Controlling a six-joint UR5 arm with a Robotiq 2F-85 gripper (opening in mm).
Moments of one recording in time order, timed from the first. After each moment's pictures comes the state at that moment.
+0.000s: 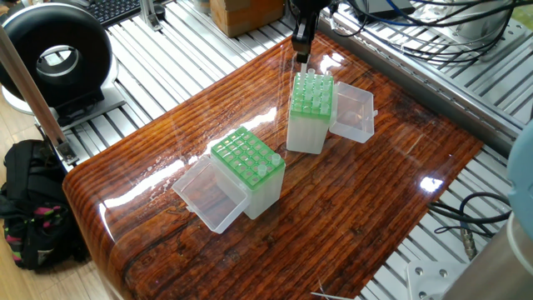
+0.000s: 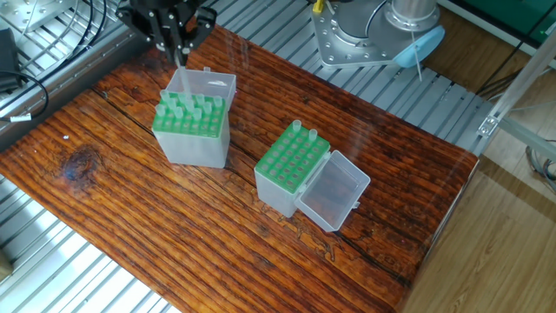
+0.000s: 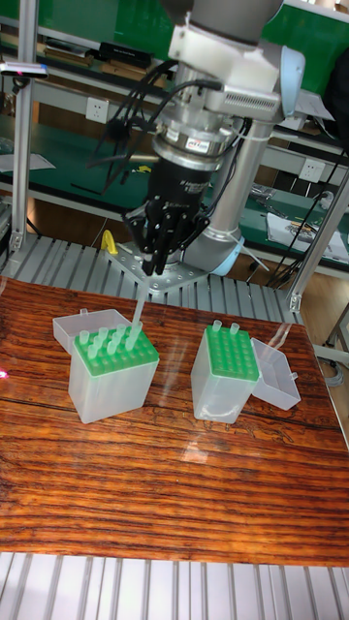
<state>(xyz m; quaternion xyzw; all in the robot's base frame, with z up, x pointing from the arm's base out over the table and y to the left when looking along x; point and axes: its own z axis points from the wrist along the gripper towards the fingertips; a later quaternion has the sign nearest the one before) 0.522 -0.044 0.296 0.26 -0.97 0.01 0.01</state>
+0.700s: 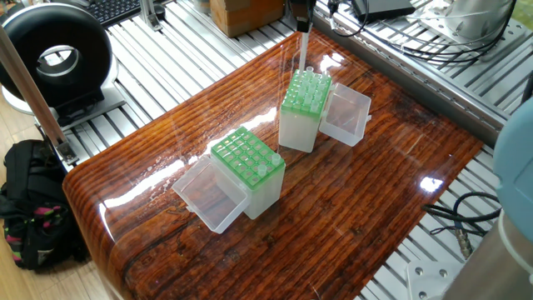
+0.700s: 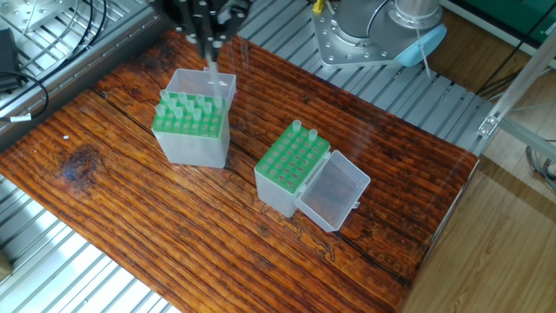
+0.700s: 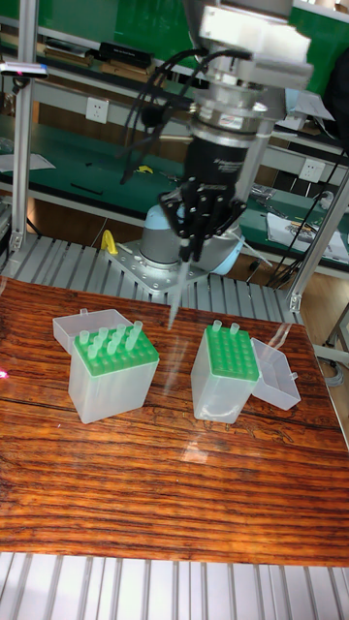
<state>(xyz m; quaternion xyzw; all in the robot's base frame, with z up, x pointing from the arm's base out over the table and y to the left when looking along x) 0.503 0.013 0.321 0.20 -0.98 -0.02 -0.02</state>
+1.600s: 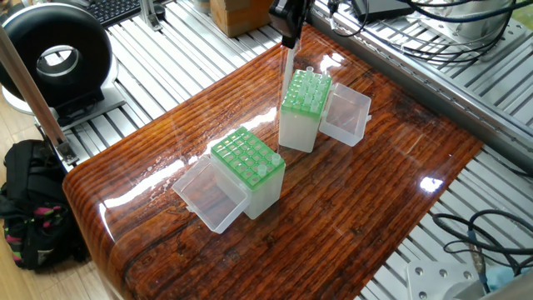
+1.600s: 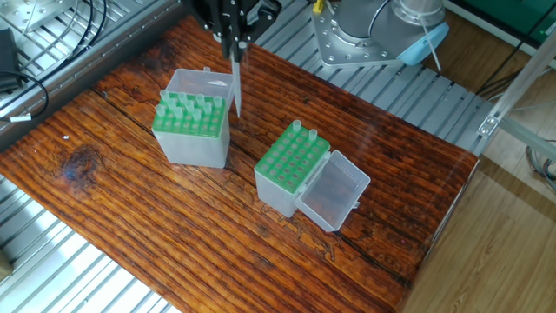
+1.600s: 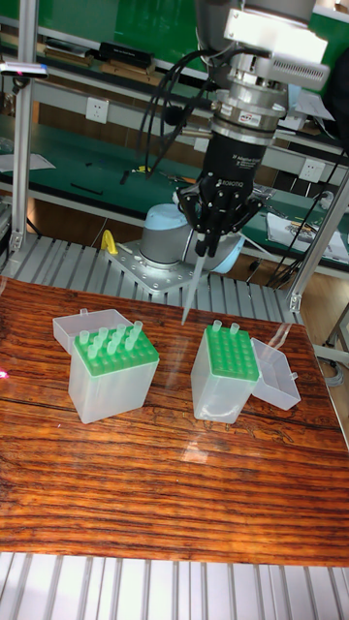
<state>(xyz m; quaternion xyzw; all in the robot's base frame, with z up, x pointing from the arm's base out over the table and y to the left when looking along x) 0.483 0.026 0.321 0.18 -0.98 0.00 -0.03</state>
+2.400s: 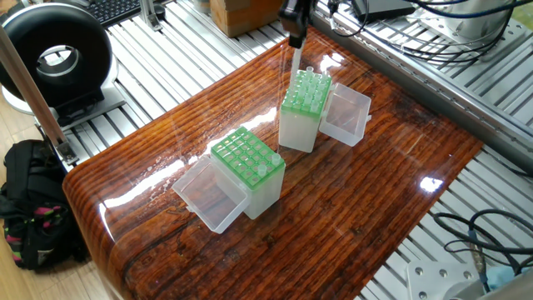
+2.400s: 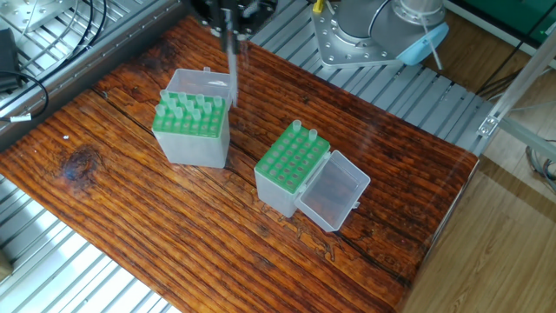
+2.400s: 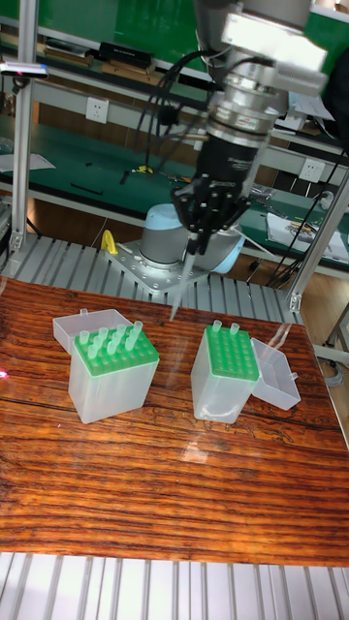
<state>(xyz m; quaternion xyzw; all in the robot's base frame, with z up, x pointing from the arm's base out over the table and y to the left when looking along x) 0.467 0.041 0.319 0.24 -0.97 0.02 -0.01</state>
